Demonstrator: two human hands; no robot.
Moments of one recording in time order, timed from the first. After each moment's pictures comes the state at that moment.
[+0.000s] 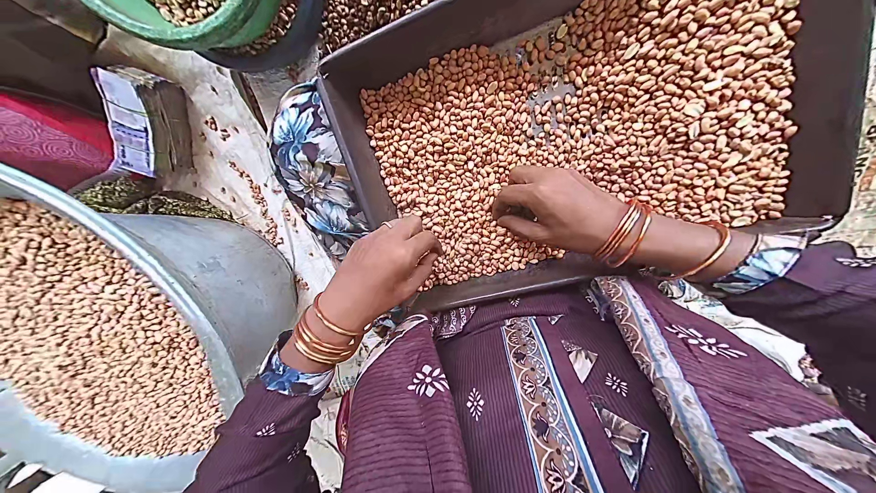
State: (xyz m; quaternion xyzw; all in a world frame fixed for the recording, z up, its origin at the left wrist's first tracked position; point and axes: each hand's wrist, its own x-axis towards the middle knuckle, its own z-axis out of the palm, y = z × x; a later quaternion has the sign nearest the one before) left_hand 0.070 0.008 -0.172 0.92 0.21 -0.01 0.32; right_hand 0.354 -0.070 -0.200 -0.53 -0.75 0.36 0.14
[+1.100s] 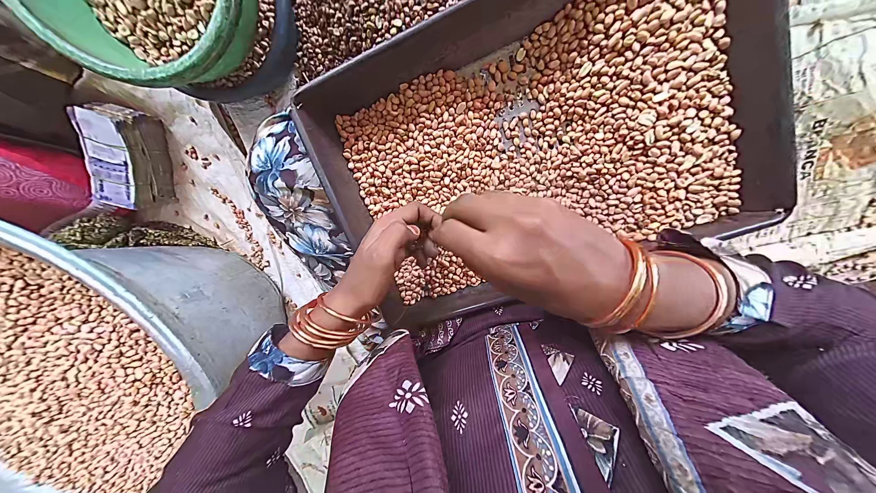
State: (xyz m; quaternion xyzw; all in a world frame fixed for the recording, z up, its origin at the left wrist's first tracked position) left_hand 0.110 0.010 -0.172 0.57 0.33 0.09 0.75; right_hand 0.312 -0.069 -0.123 -0.50 -0.81 0.20 0.22
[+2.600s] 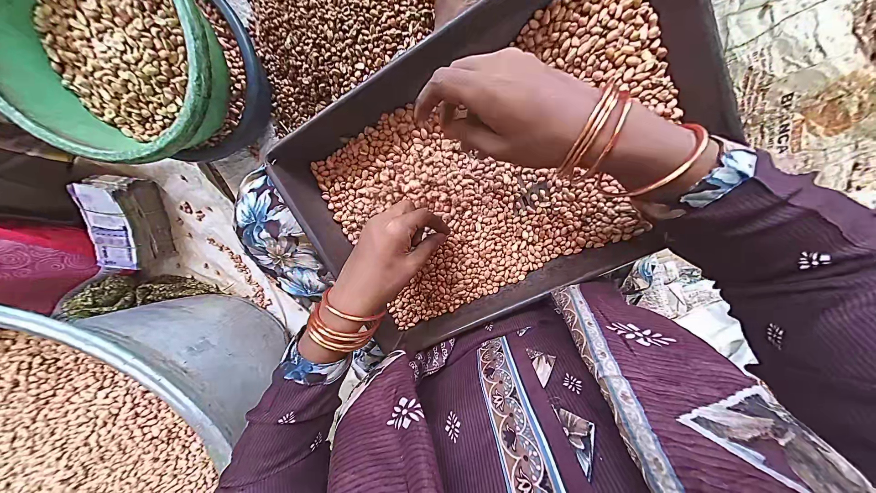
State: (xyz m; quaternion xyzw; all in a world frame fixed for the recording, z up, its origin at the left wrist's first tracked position) left_hand 0.153 0.043 -0.181 0.88 0.23 0.03 0.42; right_hand 0.412 0.019 -0.155 -0.56 -0.76 0.30 0.16
